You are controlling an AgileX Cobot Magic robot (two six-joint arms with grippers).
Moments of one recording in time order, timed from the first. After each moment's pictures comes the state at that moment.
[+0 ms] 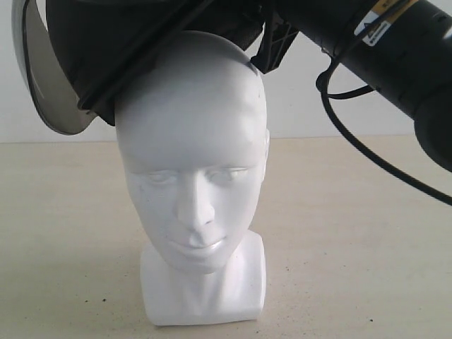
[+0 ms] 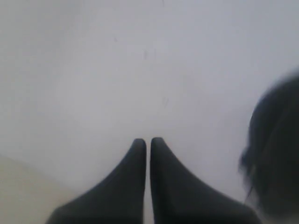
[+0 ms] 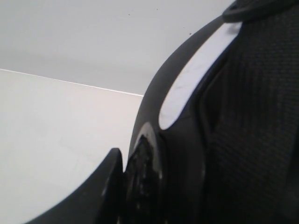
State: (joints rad) left arm 0.00 0.00 0.00 -0.32 -0.24 -0.19; right arm 0.74 1.40 -0.93 -0.20 -0.86 1.69
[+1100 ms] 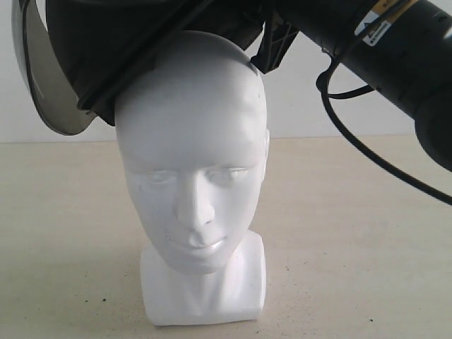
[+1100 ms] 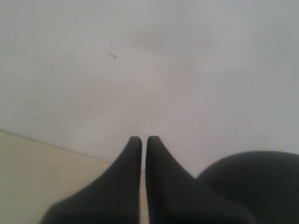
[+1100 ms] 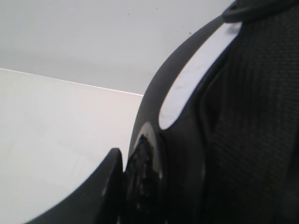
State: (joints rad) left arm 0.04 1.17 -1.27 -0.65 0.50 0.08; right arm 0.74 1.40 -0.93 -0.20 -0.86 1.69
